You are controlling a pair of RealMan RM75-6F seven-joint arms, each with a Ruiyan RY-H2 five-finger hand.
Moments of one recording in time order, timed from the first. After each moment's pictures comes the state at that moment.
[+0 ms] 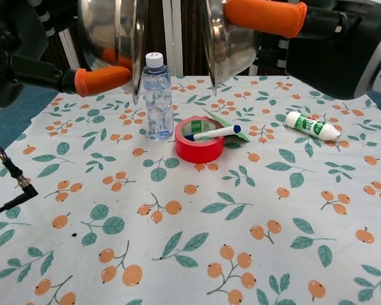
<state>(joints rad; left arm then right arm) -0.56 -1.79 -0.10 -1.38 1.84 1.69 -0.49 0.57 -1.42 0.22 -1.92 -1.49 1.14 0.91</state>
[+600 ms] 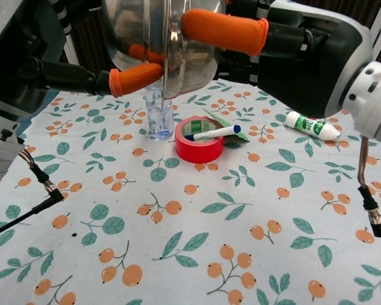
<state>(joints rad) -0.60 -1.89 -0.09 -1.30 1.89 1.71 -0.45 0.60 -1.49 0.19 -1.95 -1.51 1.11 0.86</state>
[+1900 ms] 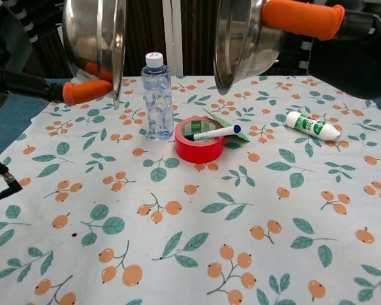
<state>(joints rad) -0.56 -1.82 -0.10 -1.18 1.83 1.76 -0.58 0.57 -1.35 0.17 -1.85 -1.57 1.17 1.08</state>
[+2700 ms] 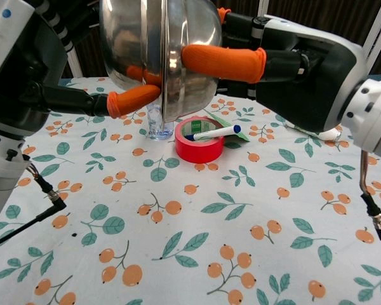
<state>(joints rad) -0.60 -1.98 -0.08 -1.14 1.89 1.81 -0.55 0.62 -1.49 0.14 -1.90 -1.55 1.11 0.89</state>
